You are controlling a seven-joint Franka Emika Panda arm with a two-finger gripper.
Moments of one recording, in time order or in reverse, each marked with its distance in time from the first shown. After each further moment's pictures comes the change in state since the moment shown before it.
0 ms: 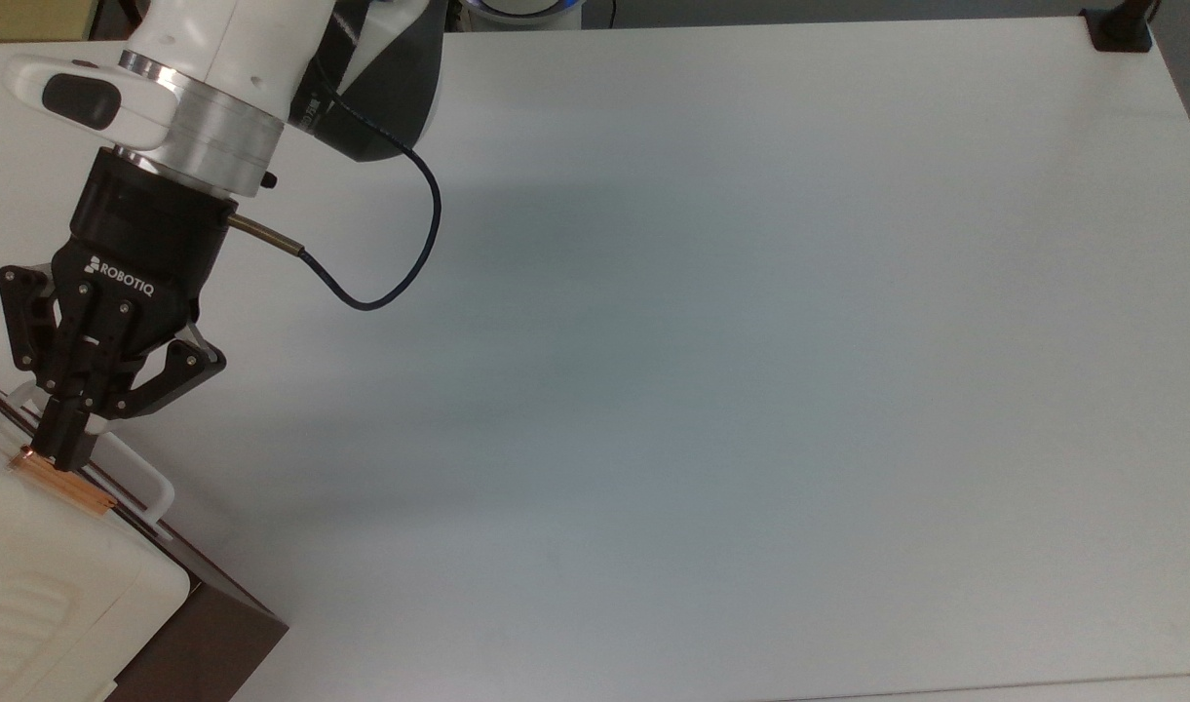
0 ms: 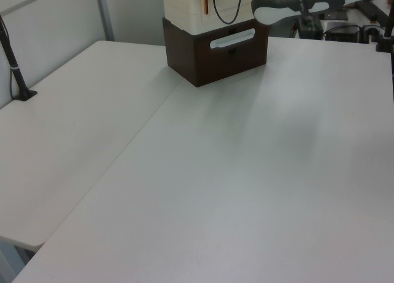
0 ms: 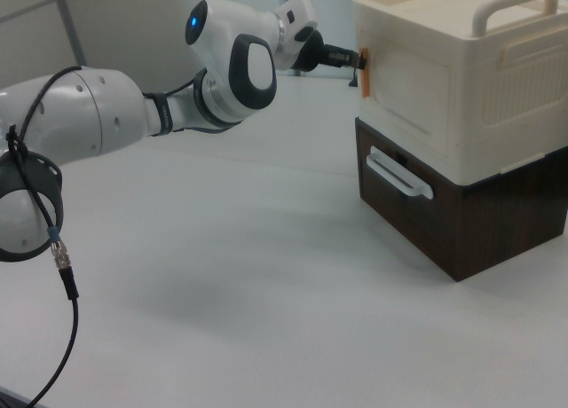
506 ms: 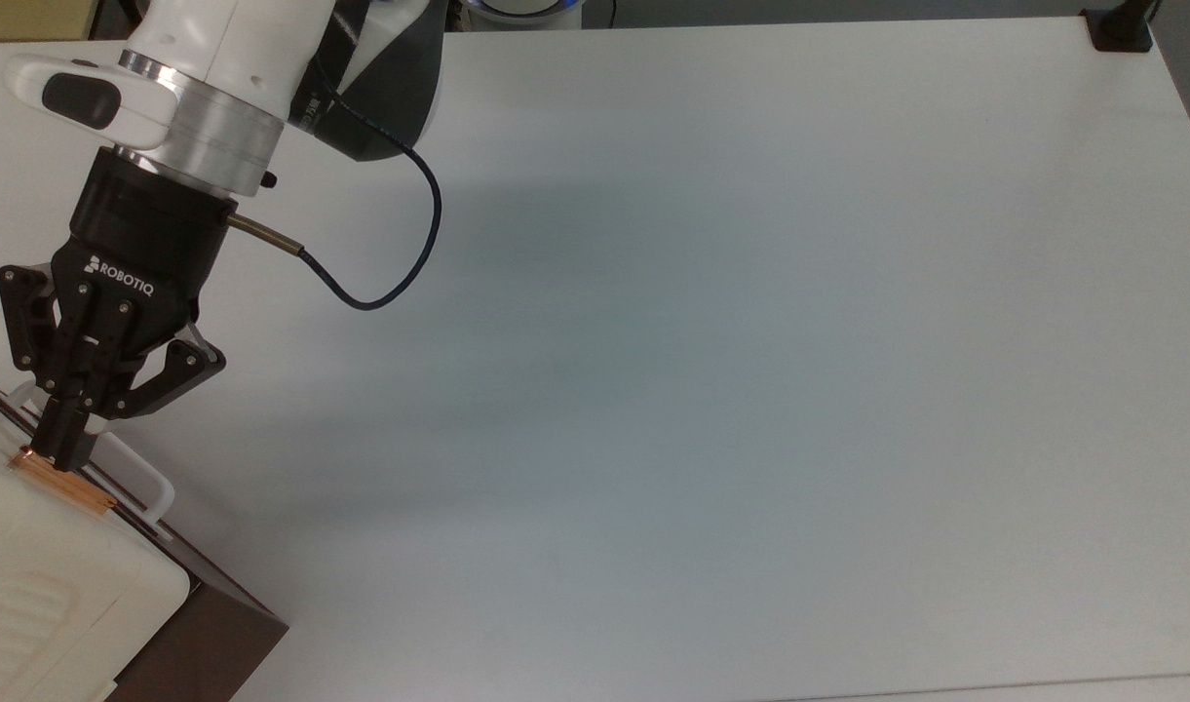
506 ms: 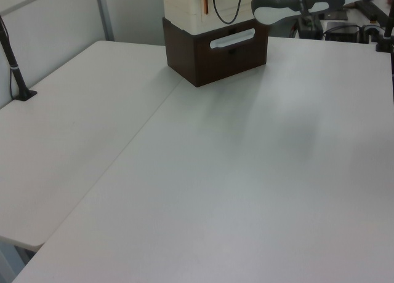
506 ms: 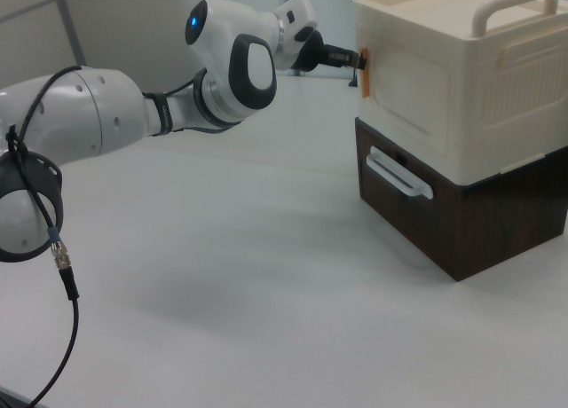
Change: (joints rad) arm 0.000 0.000 0.000 0.000 0.000 0.000 0.000
